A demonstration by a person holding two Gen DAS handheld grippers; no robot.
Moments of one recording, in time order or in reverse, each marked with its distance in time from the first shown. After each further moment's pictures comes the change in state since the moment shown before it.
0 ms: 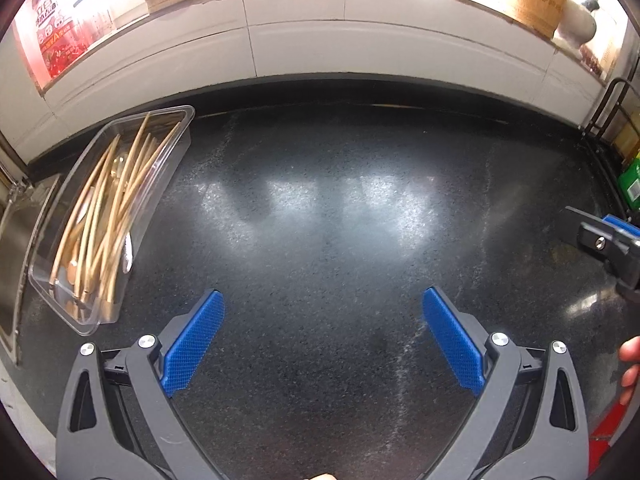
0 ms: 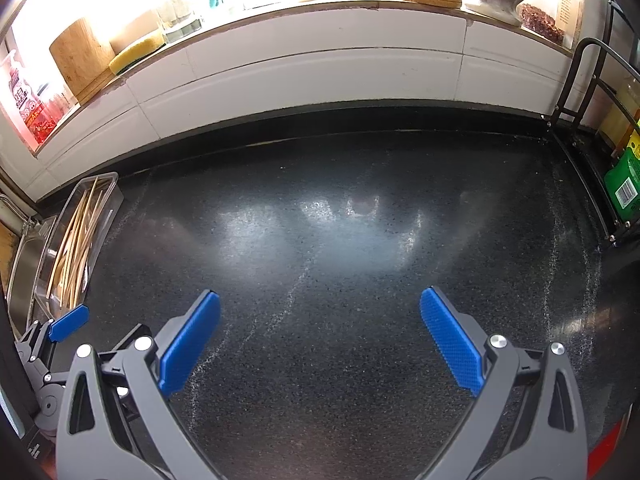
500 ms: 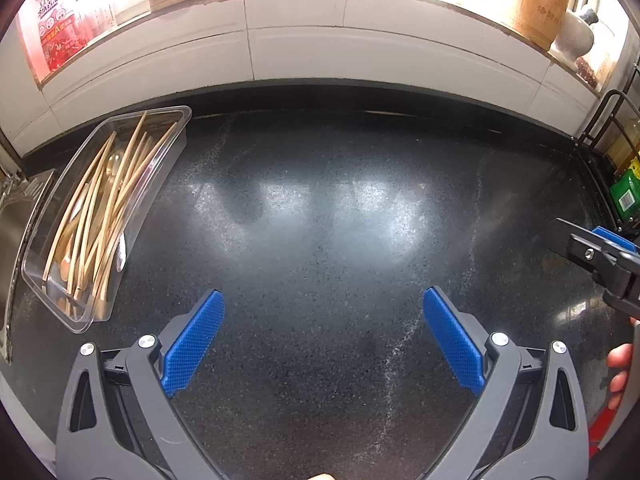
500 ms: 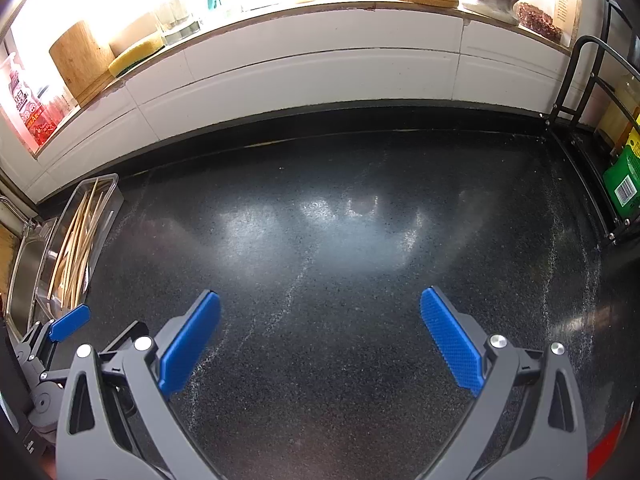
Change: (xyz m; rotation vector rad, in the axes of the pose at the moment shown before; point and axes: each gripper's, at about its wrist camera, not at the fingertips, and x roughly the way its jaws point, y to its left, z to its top) left arm -0.005 0.001 0.000 -0.013 -0.007 -0.022; right arm -0.001 -0.004 0.001 0.002 -0.003 0.005
